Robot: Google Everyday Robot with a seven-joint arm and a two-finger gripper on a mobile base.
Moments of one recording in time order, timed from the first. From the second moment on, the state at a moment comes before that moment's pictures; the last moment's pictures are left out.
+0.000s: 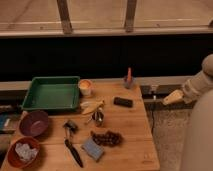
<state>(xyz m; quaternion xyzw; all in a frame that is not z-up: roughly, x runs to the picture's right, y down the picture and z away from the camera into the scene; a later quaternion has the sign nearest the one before) 0.366 0.073 0.726 -0.31 0.08 0.63 0.71</state>
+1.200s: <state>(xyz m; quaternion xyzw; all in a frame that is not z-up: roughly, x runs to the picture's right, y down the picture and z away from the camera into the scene) 0.243 0.079 0.729 -0.29 0.08 0.55 0.78</state>
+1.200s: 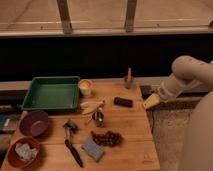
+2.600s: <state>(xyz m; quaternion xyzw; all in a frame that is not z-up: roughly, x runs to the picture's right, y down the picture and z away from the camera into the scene) 0.155 0.047 0.747 -0.43 -0.11 0.47 0.77</state>
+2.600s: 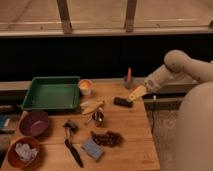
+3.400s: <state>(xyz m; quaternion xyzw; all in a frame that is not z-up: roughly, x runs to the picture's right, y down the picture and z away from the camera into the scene) 0.100 0.048 0.786 -0.42 -0.09 0.43 0.79</state>
